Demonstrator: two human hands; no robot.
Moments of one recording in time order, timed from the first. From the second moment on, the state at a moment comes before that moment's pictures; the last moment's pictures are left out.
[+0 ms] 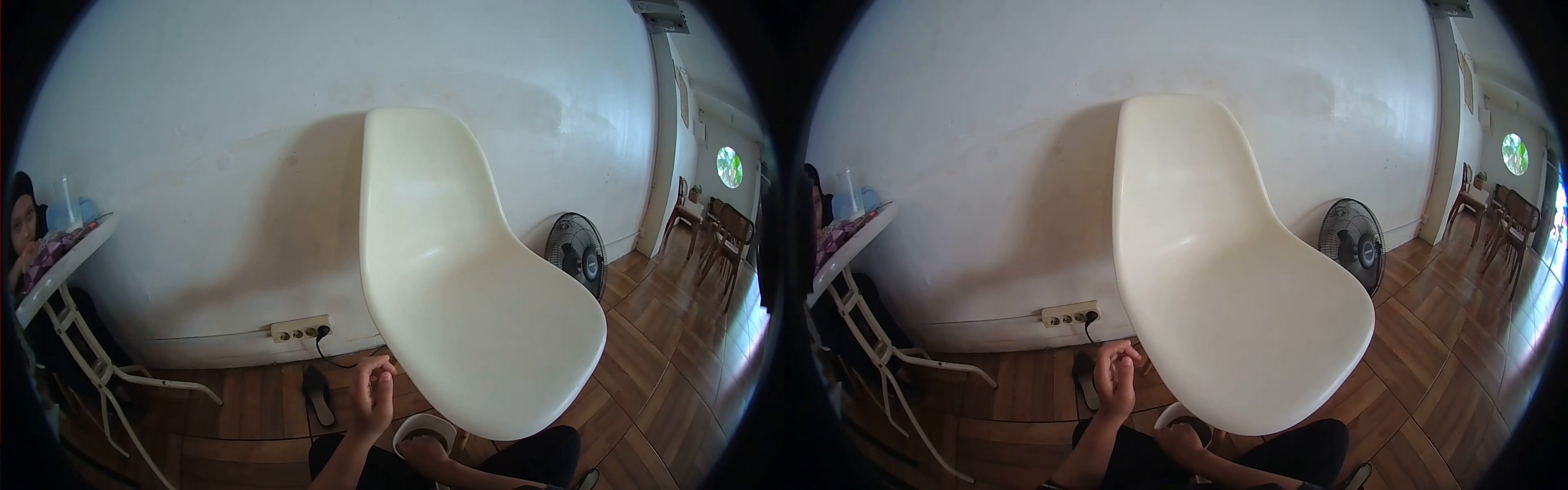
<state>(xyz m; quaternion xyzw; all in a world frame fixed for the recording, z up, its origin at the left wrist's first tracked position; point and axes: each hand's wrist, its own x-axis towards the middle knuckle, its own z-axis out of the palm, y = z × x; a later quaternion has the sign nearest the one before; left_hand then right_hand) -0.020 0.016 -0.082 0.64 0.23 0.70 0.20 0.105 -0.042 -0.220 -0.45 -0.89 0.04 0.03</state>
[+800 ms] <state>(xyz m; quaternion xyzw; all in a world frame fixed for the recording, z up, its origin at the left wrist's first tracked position) 0.010 0.084 -0.012 0.80 0.32 0.50 0.07 0.182 0.244 0.210 -0.31 -0.62 -0.16 0.70</state>
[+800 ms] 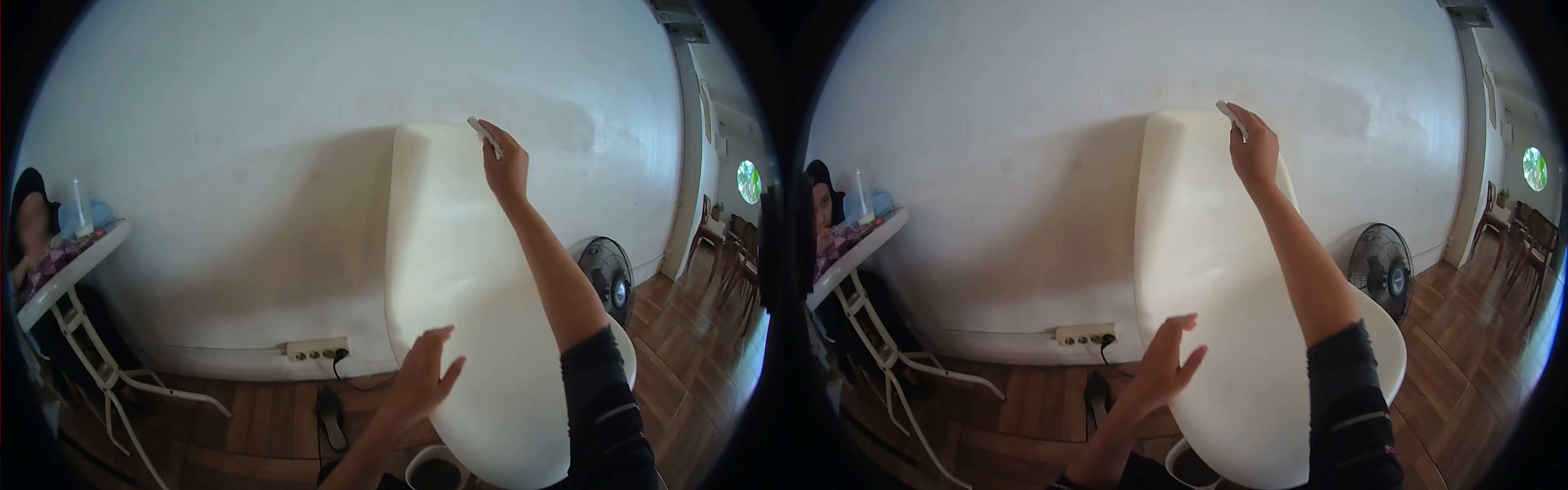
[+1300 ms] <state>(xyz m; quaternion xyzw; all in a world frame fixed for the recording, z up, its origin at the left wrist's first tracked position) 0.003 0.081 -0.006 0.86 0.30 0.40 0.11 0.163 0.383 0.185 -0.41 -0.65 -0.32 0.55</state>
